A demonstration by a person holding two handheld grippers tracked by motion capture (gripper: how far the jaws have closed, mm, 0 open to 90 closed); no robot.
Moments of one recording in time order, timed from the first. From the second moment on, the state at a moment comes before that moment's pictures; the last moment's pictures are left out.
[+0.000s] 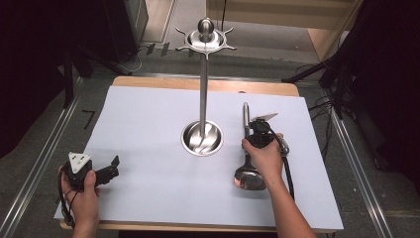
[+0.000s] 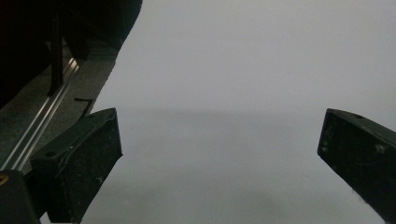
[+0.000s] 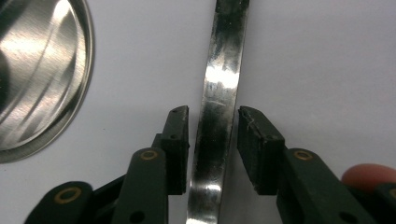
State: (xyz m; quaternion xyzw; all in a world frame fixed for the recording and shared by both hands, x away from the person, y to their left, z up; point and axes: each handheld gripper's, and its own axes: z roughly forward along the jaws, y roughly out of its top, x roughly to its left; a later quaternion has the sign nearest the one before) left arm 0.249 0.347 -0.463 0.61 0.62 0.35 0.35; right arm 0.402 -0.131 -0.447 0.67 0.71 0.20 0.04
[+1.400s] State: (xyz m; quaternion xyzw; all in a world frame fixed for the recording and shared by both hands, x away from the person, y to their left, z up) left arm 0.251 0.347 -0.463 0.61 0.62 0.35 0.35; right arm 0.427 -0.107 -0.443 0.68 0.73 0.06 0.04
